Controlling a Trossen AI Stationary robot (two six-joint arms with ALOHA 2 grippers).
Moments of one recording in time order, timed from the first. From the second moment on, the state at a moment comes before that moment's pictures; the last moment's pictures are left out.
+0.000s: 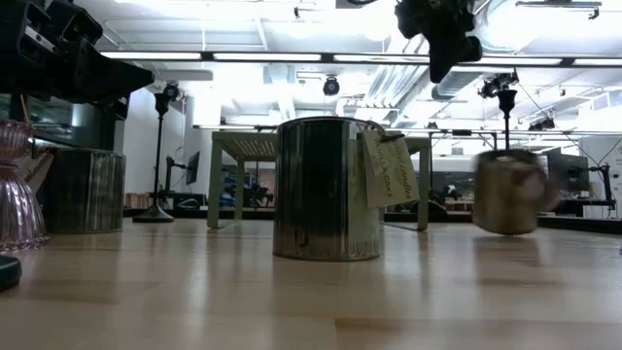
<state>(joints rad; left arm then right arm) -0.05 0.01 0.01 0.02 -0.09 -0.08 -0.26 1.48 1.54 -1.35 0.00 0.44</state>
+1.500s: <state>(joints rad) -0.05 0.01 0.01 0.02 -0.09 -0.08 -0.20 1.10 0.96 -1.49 0.15 1.09</state>
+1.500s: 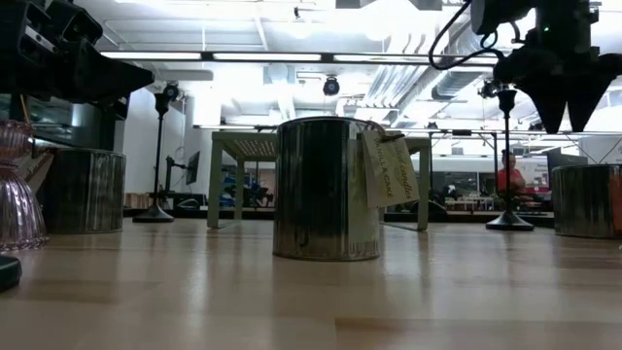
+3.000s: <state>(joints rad) -0.05 0.01 0.01 0.02 -0.09 -0.08 -0.41 1.30 0.82 -1.42 0.01 1.20</state>
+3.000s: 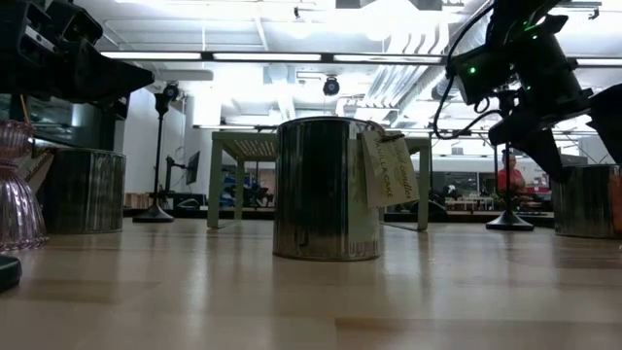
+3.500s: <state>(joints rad) -0.05 0.01 0.01 0.02 -0.09 -0.08 -0.40 1.36 0.82 -1.37 -0.03 1.12</state>
